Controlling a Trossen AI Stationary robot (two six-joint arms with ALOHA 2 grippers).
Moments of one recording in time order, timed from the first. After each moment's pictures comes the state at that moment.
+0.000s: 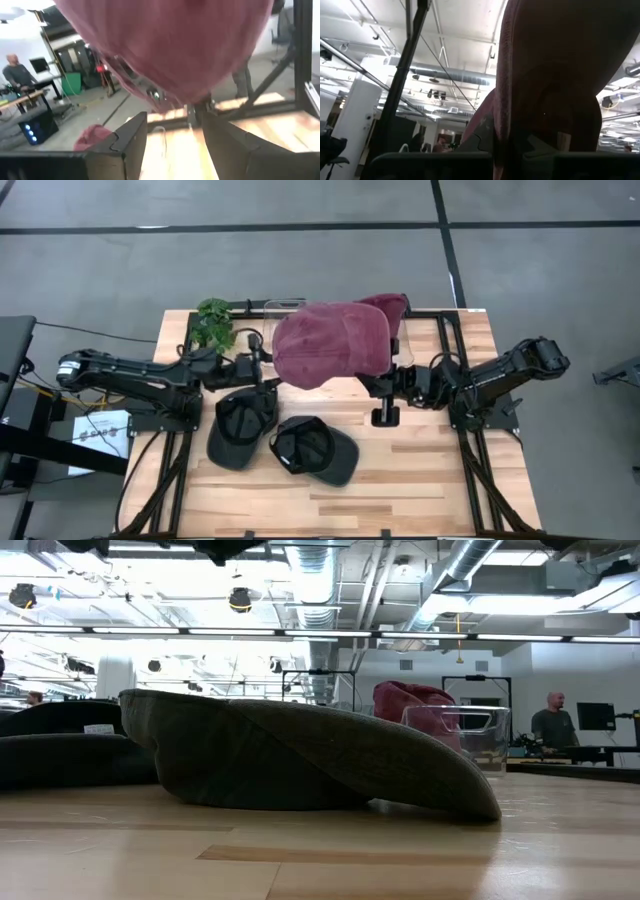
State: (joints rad) left arm -0.04 1.01 0.61 0.48 -0.16 0.31; right arm 0.21 1.36 0.78 1.28 0.11 -0.33
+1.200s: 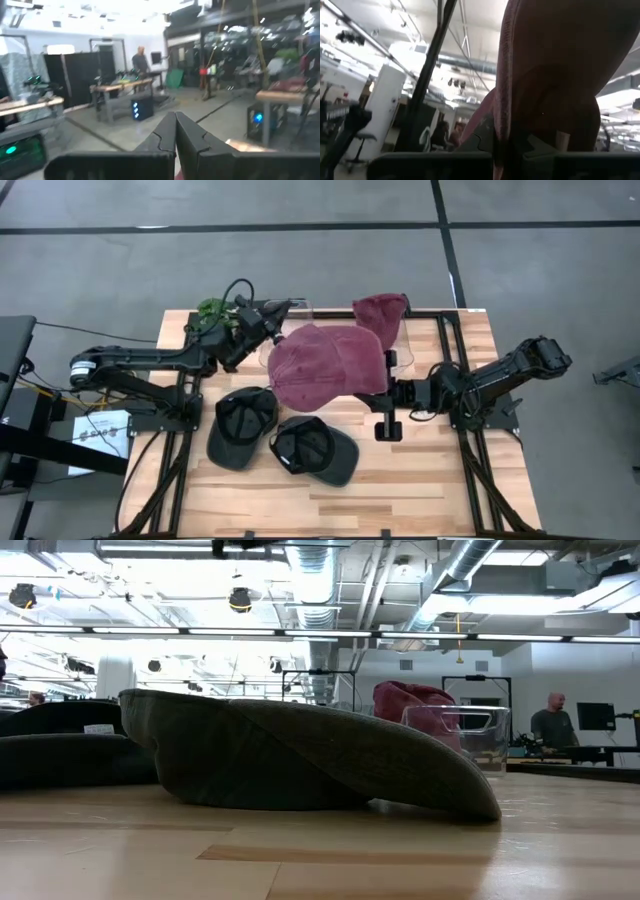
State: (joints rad) left arm 0.11 1.20 0.88 0.60 -0.59 0.26; right arm 0.27 1.34 0.78 1.16 0.06 -0.38
